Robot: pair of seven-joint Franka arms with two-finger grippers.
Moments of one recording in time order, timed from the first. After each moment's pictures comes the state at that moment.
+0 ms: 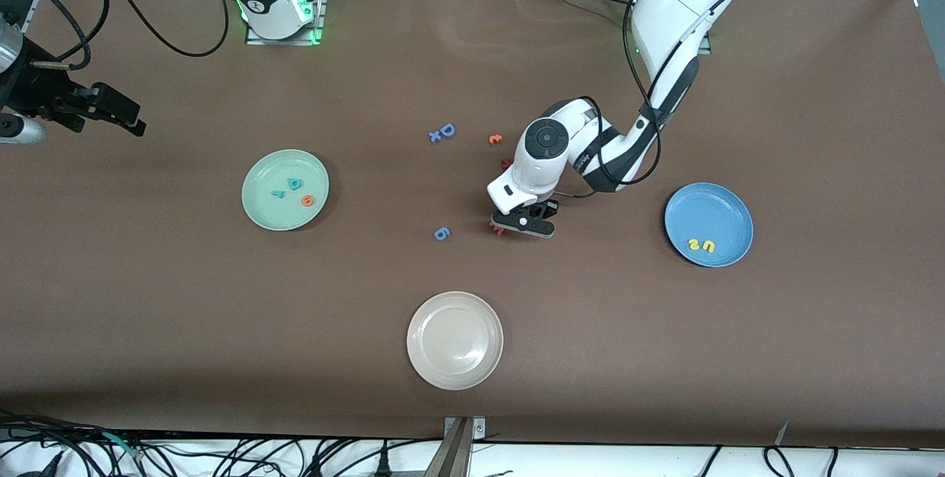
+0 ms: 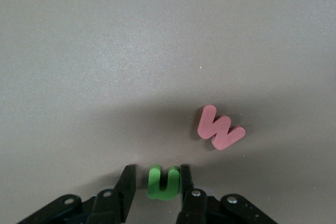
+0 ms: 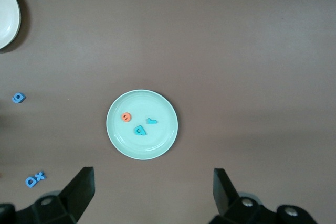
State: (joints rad) left arm -0.36 0.73 -0.32 -1.74 0.30 2.47 -0.62; right arm -0.01 -0.03 0.02 -1.67 0.03 1.66 0.08
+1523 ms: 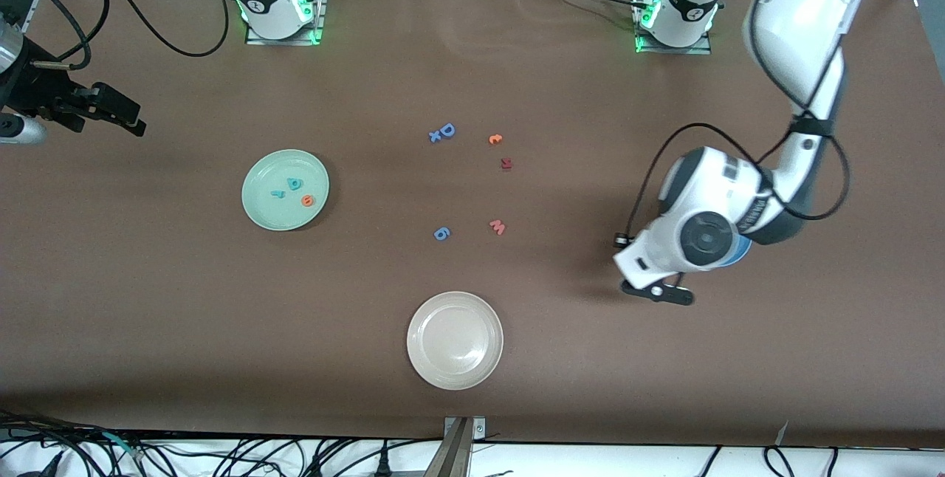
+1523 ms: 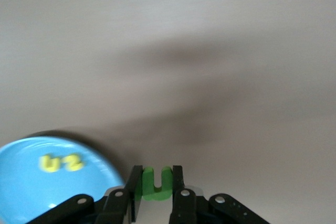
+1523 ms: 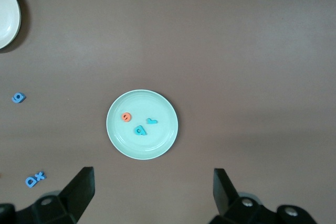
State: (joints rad) left arm 0.00 0.71 -0.31 -1.39 0.22 1.82 -0.17; right arm -0.01 -0.03 0.02 -1.67 0.03 1.66 0.08
